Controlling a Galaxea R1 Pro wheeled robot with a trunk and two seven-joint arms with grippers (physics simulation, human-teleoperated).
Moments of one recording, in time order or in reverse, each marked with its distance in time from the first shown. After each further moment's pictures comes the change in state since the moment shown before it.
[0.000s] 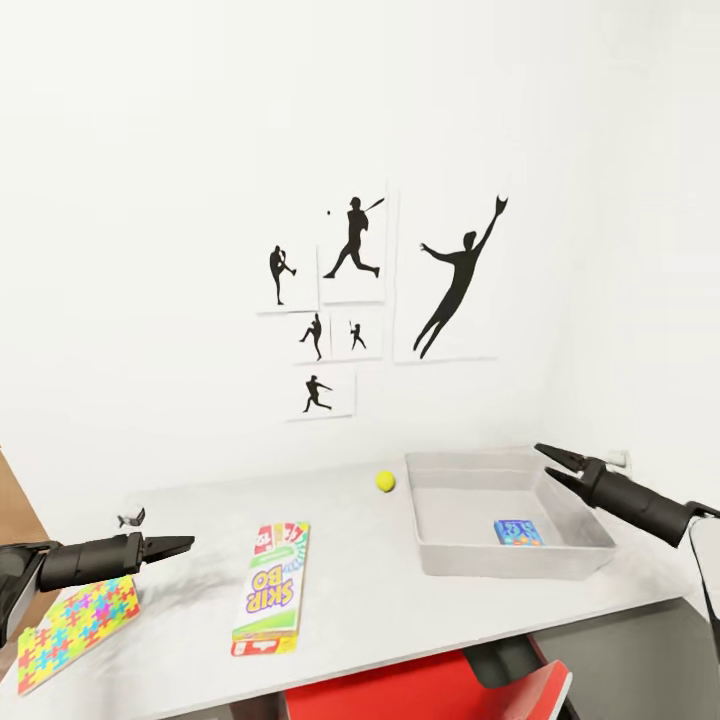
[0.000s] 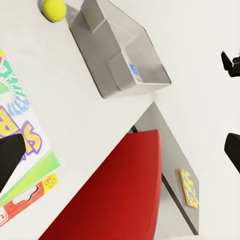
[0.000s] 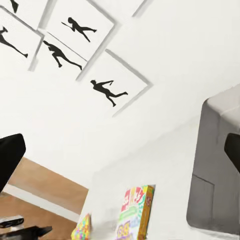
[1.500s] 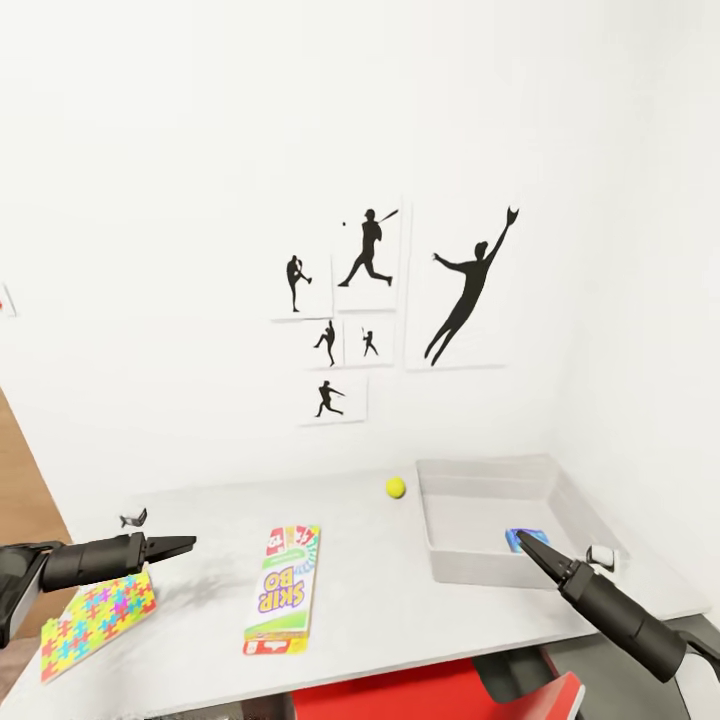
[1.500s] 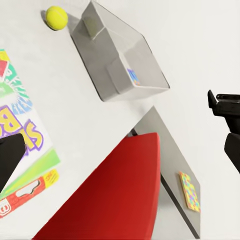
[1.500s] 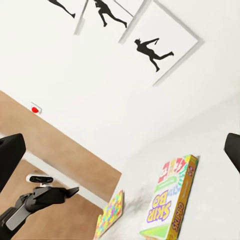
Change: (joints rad) left arm 0.000 -0.006 0.000 0.000 0.000 0.000 0.000; right arm 0.375 0.171 0.004 -0.117 0.026 -0.274 0.274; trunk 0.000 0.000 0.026
